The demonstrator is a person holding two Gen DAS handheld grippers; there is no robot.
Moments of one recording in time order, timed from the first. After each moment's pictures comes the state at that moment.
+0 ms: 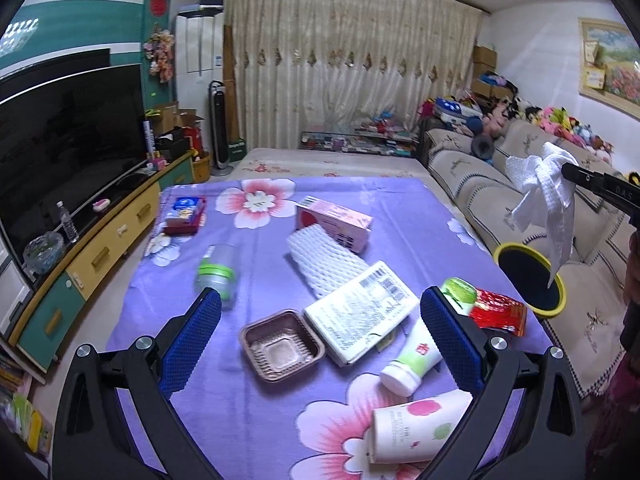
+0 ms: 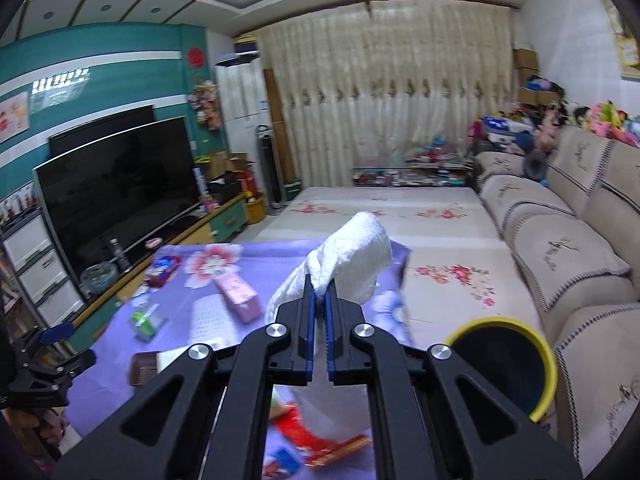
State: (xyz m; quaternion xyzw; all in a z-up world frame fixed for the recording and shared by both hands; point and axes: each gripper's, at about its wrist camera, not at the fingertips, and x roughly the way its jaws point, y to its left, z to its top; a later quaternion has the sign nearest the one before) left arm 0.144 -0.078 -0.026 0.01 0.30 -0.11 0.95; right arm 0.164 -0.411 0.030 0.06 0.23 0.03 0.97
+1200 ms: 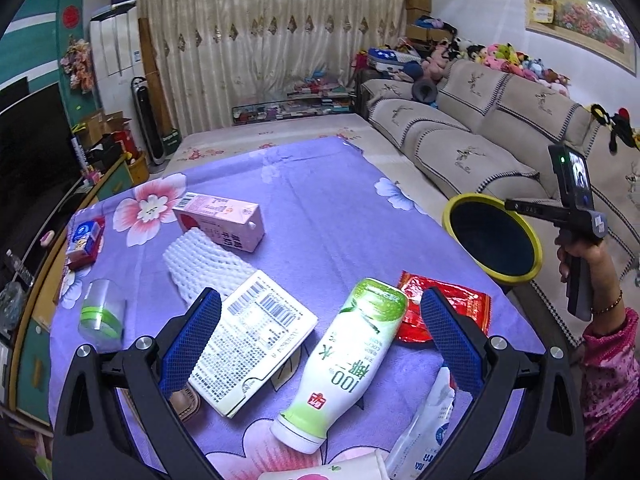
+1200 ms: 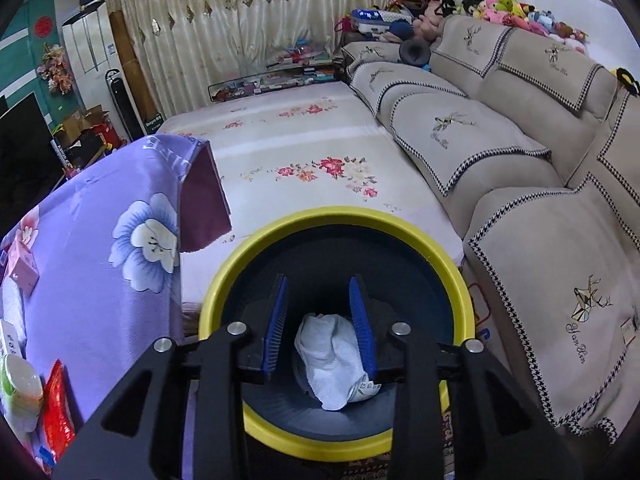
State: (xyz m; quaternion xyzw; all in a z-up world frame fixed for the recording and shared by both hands) left arm 0.207 -0.198 -0.057 0.09 0.35 -0.22 0.91; right arm 0.242 -0.592 -0.131 0.11 0.39 -0.17 0.90
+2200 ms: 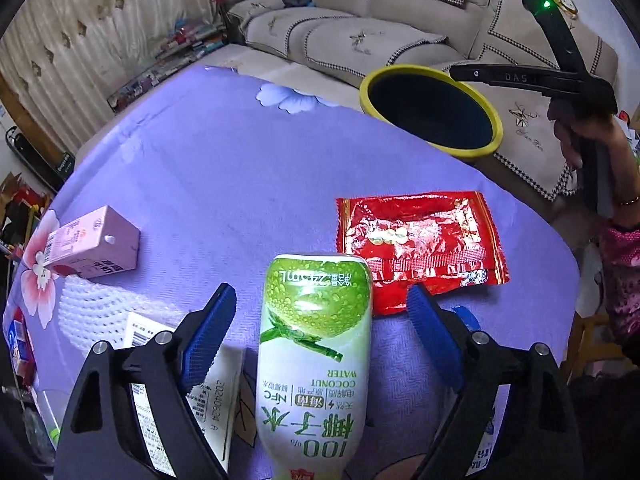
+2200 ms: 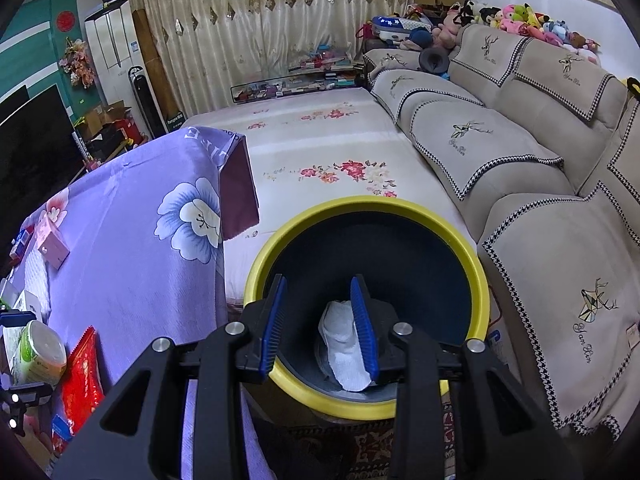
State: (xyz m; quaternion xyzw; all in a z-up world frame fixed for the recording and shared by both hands) left arm 0.256 -0.278 -0.125 0.27 0.44 -0.38 0.77; right arm 0.217 -0.559 -0.120 0.11 0.38 -0.14 0.91
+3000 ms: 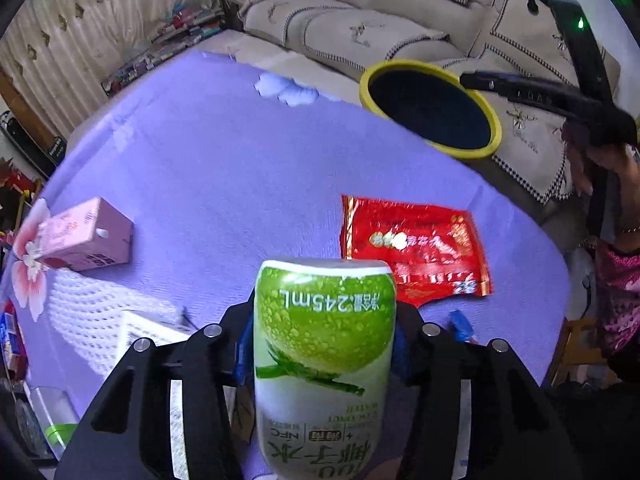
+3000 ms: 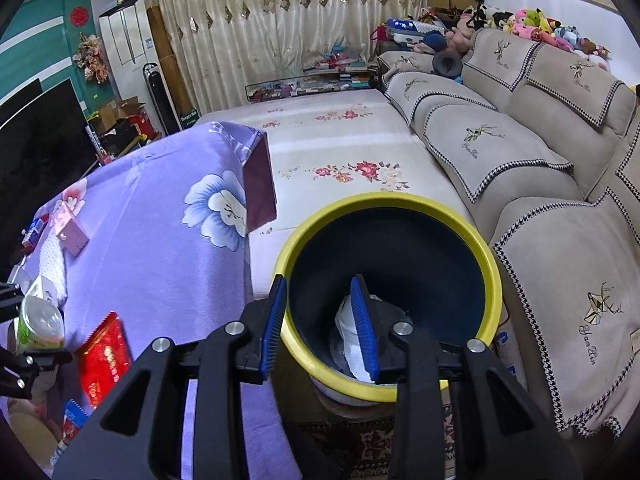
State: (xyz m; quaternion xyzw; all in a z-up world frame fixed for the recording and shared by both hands) left arm 0.261 -0.276 -0.114 0.25 0.46 -0.38 0.76; right arm 0.205 -0.536 -0.115 0.10 0.38 -0.12 0.91
